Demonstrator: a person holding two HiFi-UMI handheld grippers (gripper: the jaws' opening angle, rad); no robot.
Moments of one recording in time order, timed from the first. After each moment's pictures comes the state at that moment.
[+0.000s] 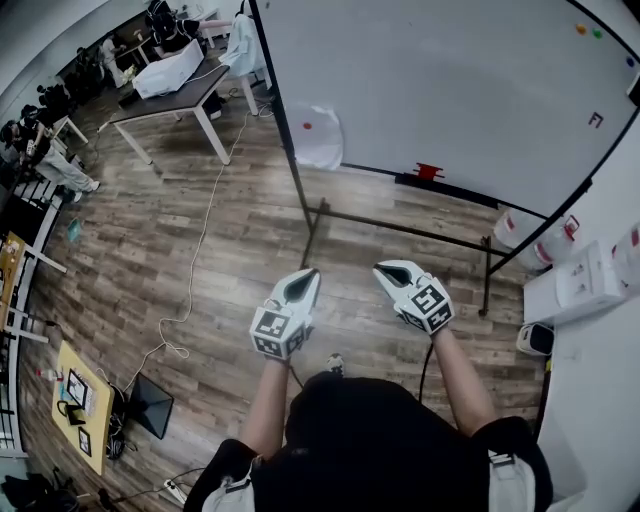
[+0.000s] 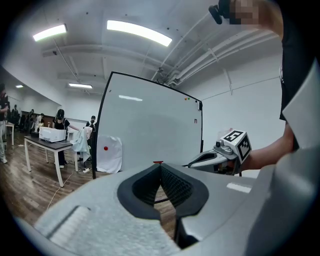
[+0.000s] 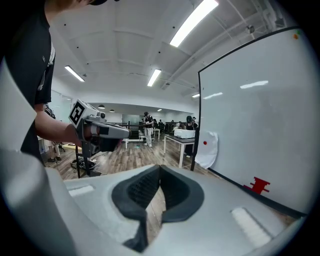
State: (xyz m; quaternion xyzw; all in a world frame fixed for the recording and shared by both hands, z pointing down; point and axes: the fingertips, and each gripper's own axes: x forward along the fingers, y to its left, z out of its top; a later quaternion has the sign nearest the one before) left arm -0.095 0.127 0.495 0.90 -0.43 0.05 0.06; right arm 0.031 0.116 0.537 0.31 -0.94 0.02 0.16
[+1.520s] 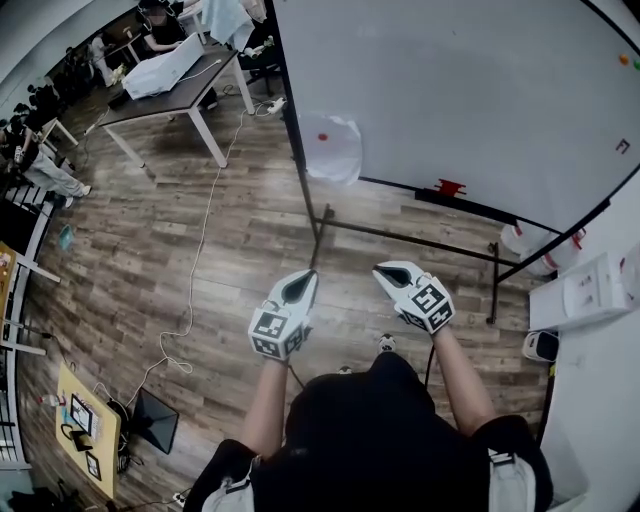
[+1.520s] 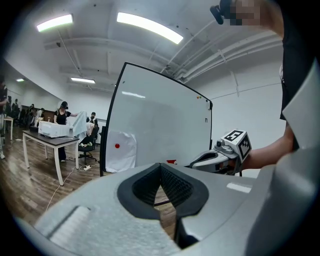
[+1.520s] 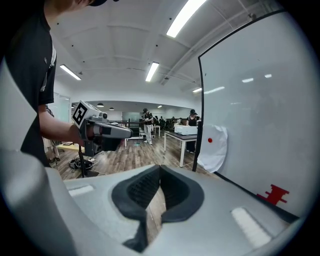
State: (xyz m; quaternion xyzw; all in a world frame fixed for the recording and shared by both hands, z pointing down) left arm -0.174 0.004 0.525 0.90 -0.42 0.05 0.08; right arm -0.042 -0.001 0.565 0.30 -0.94 0.04 0.18
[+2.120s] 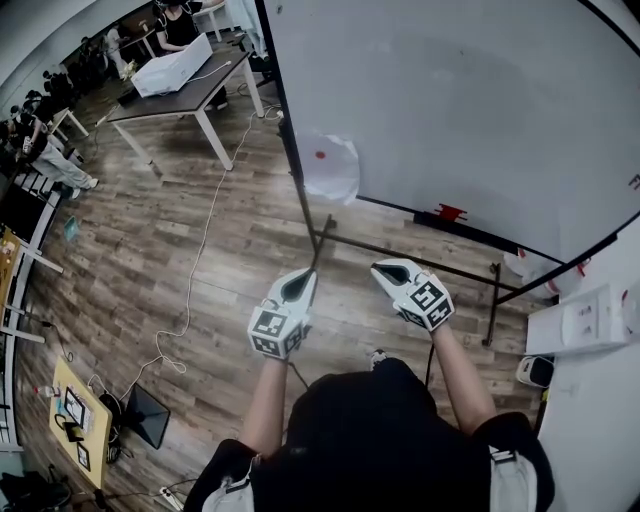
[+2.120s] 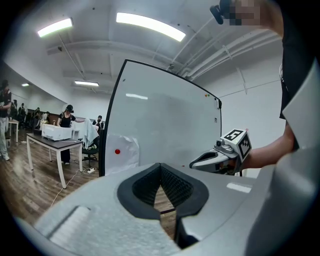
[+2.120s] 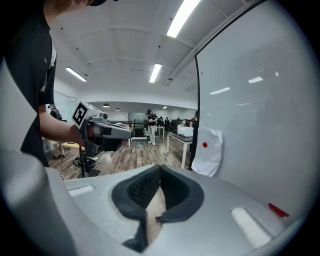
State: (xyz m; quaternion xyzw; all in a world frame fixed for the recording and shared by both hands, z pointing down) left arm -0.134 -0.068 0.511 0.89 -0.46 0.04 0.07; right arm -0.006 -0.083 0.549 0.27 -0.95 0.02 0.17
